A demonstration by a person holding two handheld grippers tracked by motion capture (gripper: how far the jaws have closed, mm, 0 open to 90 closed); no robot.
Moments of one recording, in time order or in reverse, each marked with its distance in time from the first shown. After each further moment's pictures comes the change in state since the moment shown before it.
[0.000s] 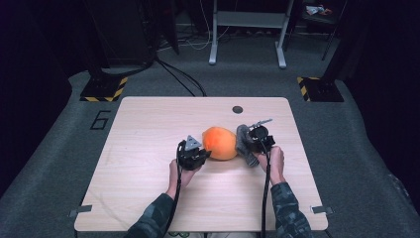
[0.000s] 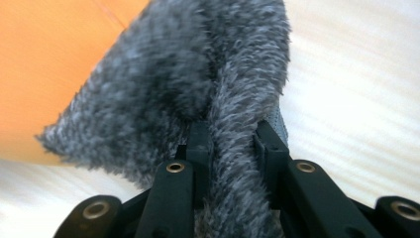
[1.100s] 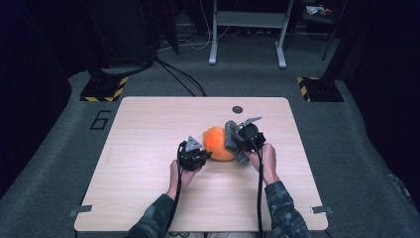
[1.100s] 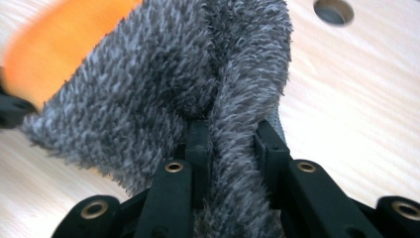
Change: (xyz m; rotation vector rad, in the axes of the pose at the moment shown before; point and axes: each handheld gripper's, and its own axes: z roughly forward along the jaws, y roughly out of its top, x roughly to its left) left arm -0.001 -0.003 0.002 0.000 -0.008 0.002; right arm 0.035 0.017 -0.014 -0.042 0.039 -0.092
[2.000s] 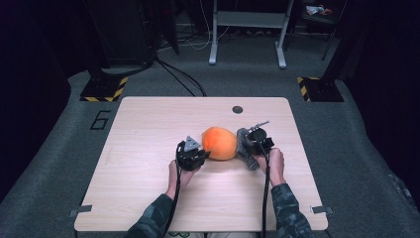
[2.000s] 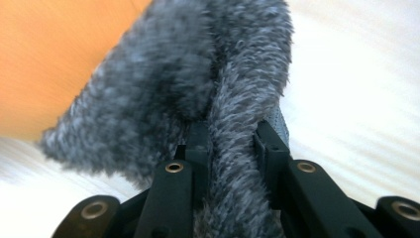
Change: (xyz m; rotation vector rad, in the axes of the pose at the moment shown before) left arm 0.004 -0.002 -0.001 0.001 0.015 -0.011; right arm -0.030 -0.026 0.016 0.099 -0.055 0.063
